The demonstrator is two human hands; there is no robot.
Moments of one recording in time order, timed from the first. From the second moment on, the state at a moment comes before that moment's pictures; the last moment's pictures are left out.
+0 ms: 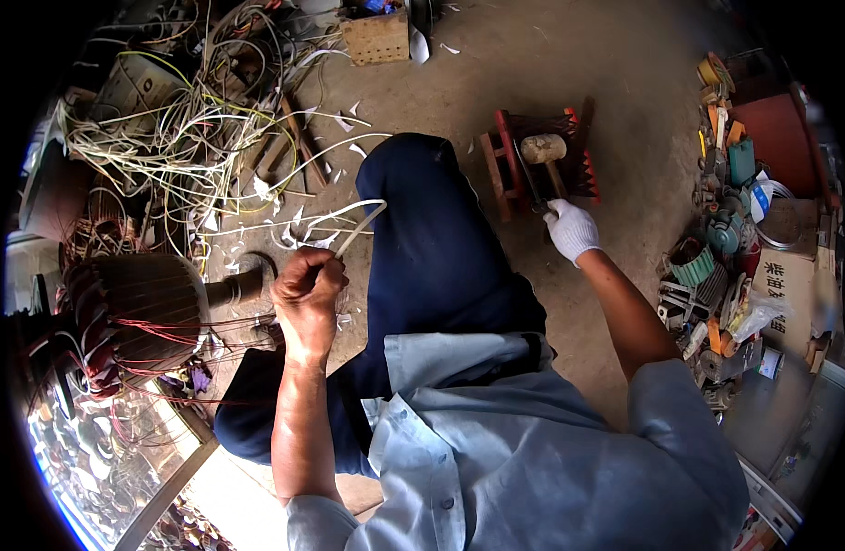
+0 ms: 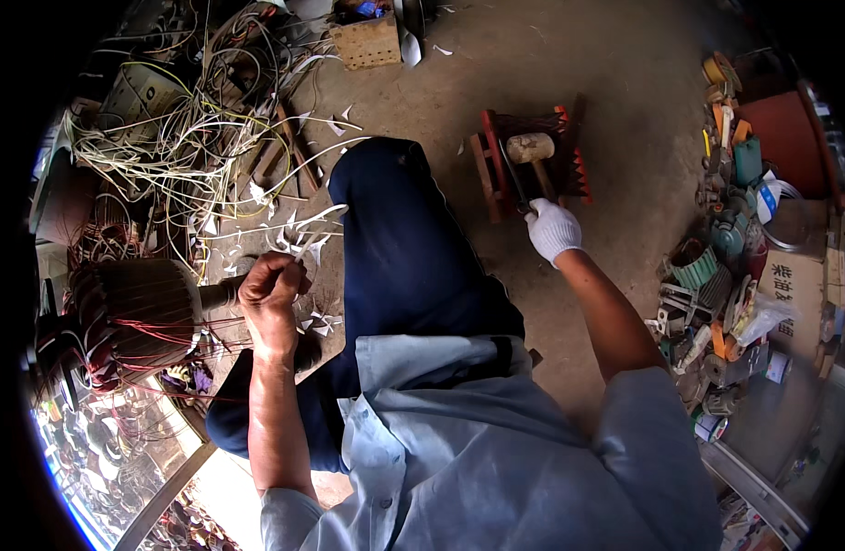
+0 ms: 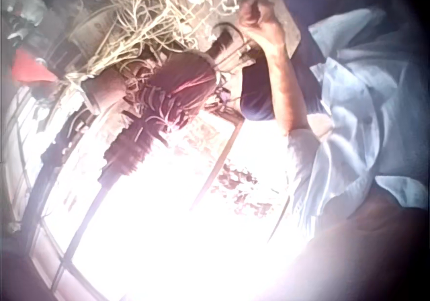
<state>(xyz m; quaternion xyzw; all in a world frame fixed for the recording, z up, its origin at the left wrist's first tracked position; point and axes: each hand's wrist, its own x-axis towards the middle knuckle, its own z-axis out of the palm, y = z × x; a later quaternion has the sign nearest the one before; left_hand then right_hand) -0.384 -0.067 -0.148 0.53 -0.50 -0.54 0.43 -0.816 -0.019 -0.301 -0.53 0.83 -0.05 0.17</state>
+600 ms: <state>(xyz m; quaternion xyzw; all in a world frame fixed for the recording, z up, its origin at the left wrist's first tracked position) -0.404 -0.057 -0.158 0.52 -0.48 -0.56 0.45 -0.807 -0.102 -0.366 -0.42 0.89 0.06 0.15</state>
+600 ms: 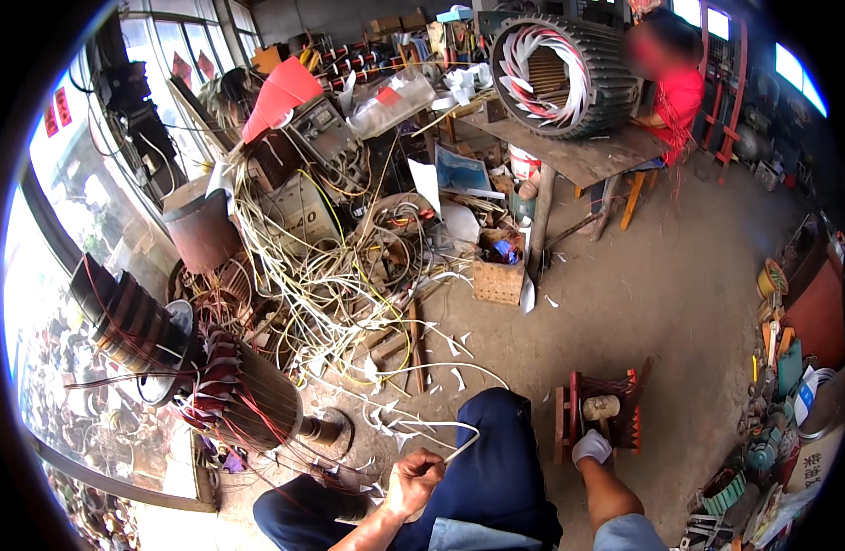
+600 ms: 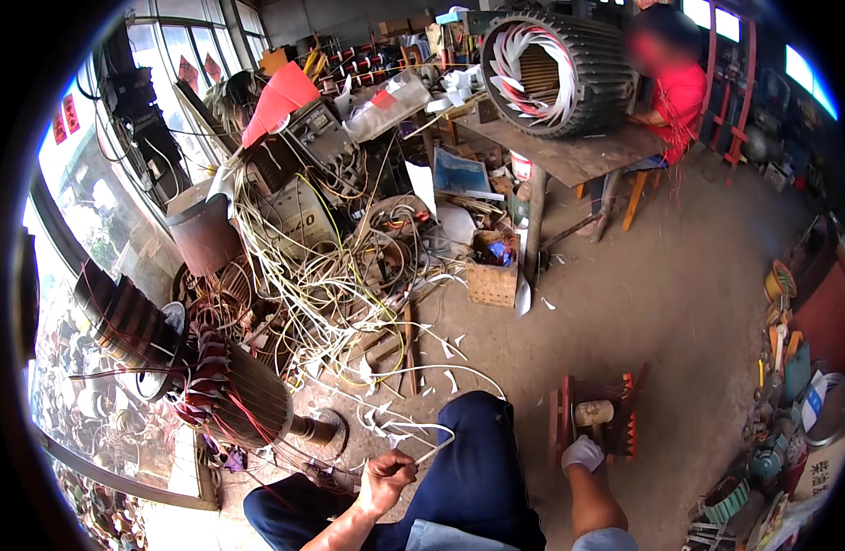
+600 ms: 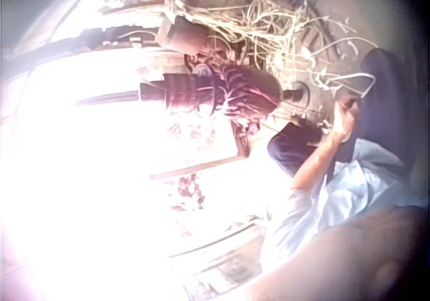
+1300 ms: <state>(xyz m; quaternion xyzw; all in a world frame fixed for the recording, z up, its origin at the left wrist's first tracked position) -0.377 -0.092 -0.113 0.50 -0.36 -0.56 0.56 -0.656 -0.061 -0.119 -0.24 0.24 -0.32 0.88</state>
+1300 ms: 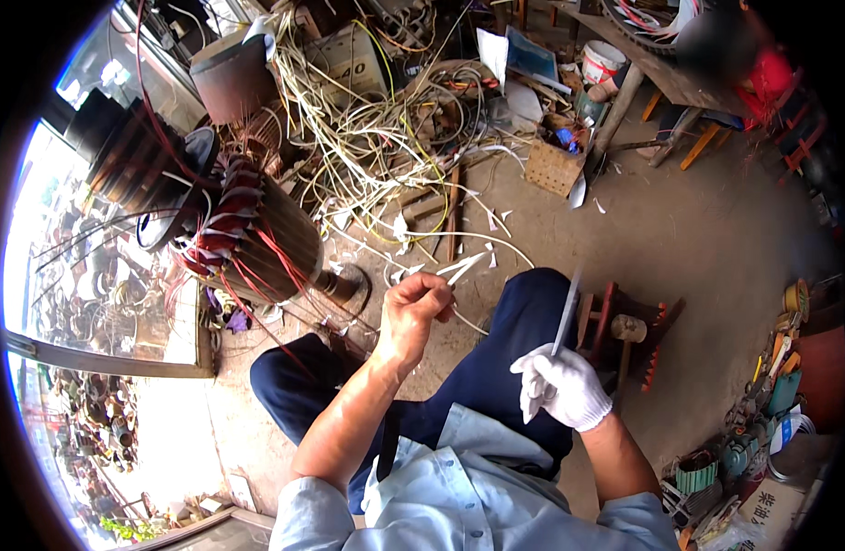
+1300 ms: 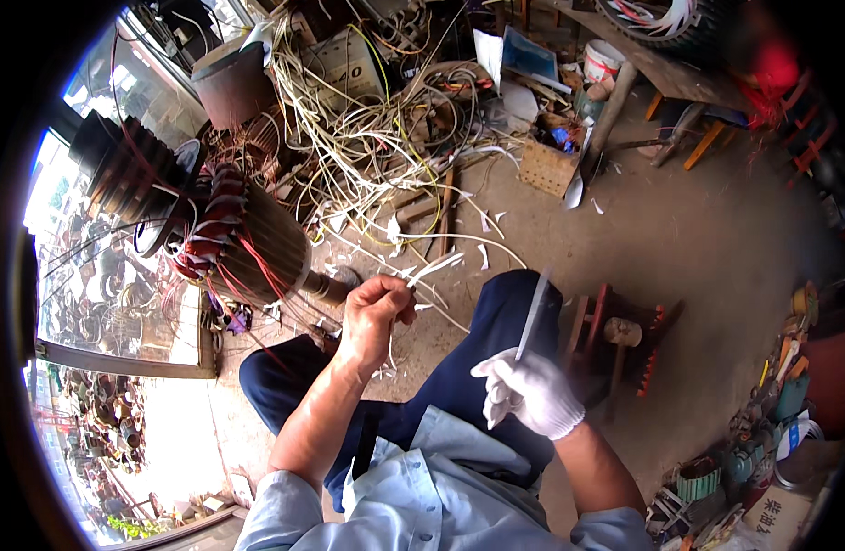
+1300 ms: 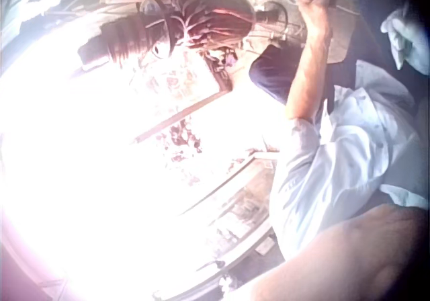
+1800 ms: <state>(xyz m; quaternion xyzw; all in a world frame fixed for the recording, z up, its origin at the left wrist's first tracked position) -0.322 -0.065 -0.106 0.56 -0.42 -0.50 0.51 -0.572 -0.008 -0.149 -0.18 0.17 -0.11 0.96</state>
